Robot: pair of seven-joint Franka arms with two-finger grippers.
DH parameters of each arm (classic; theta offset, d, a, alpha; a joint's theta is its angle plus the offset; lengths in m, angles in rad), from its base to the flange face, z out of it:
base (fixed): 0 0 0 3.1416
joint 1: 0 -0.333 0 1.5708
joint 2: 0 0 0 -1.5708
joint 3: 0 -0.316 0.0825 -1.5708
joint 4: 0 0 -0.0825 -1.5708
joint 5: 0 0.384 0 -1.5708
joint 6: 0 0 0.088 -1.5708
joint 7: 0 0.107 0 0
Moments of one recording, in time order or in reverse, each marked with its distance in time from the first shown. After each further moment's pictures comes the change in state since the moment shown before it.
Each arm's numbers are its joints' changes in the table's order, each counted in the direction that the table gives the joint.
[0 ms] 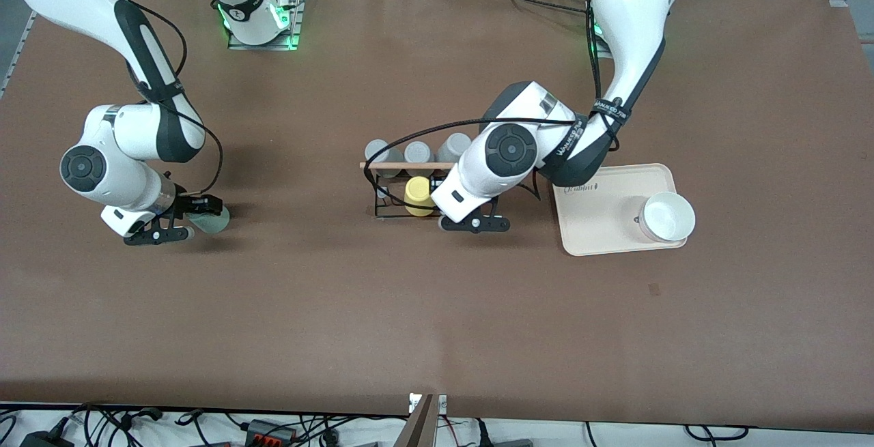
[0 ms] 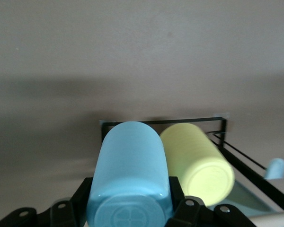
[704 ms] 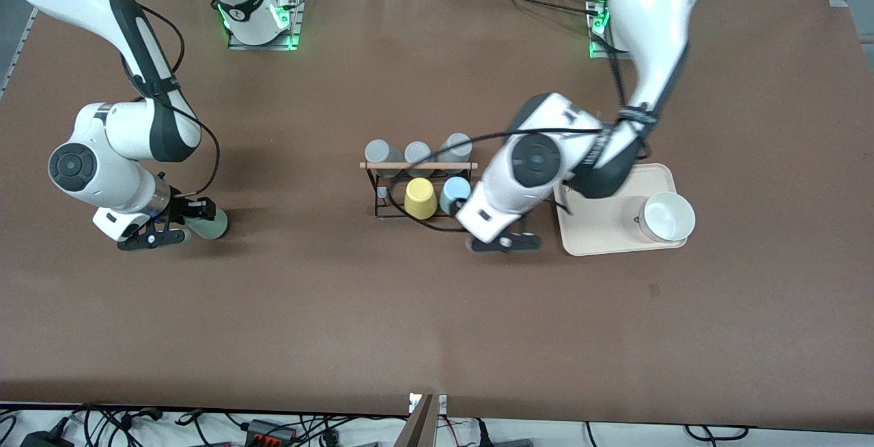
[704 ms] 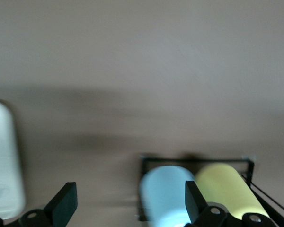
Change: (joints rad) left arm -0.127 -0.044 -0.014 0.040 0.062 0.051 -0.008; right arm -0.025 -0.025 -0.016 0.107 0.001 0.116 -0.009
